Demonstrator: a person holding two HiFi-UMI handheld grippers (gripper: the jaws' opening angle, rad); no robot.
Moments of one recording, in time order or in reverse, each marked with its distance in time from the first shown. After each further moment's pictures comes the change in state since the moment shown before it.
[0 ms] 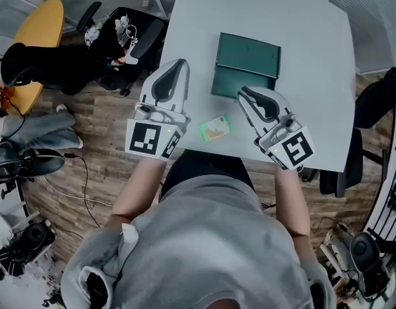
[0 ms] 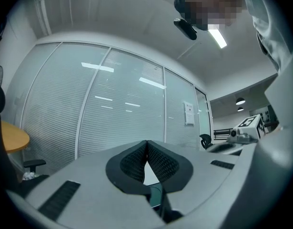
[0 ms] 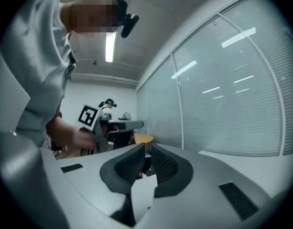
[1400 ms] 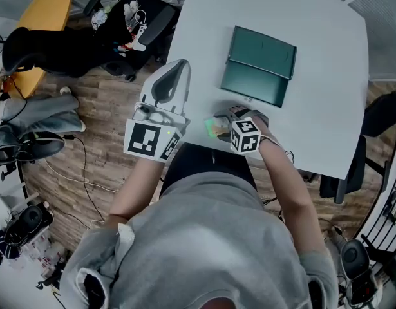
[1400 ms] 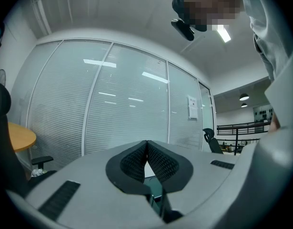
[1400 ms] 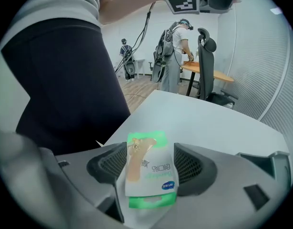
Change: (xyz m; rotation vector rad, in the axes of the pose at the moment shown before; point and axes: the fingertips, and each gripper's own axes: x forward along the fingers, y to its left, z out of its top) left arm -0.013 0.021 -0.025 0.001 0.069 0.044; right arm 0.010 0.125 -0.309 -0.470 0.839 0.822
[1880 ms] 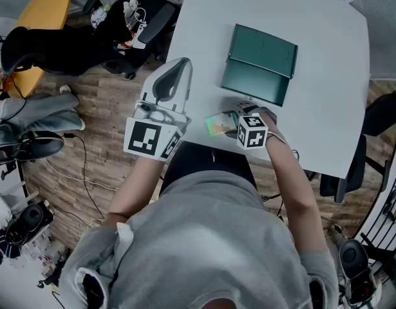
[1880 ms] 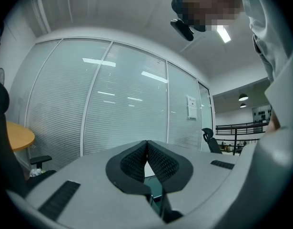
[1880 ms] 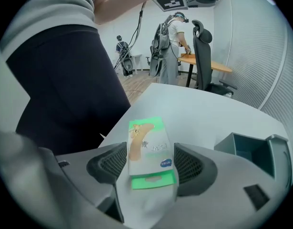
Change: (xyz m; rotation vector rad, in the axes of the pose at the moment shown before) left arm 0.004 0.002 -0.003 -0.005 0.004 -0.012; right arm -0.015 -0.005 -0.025 0.057 0.070 0.030
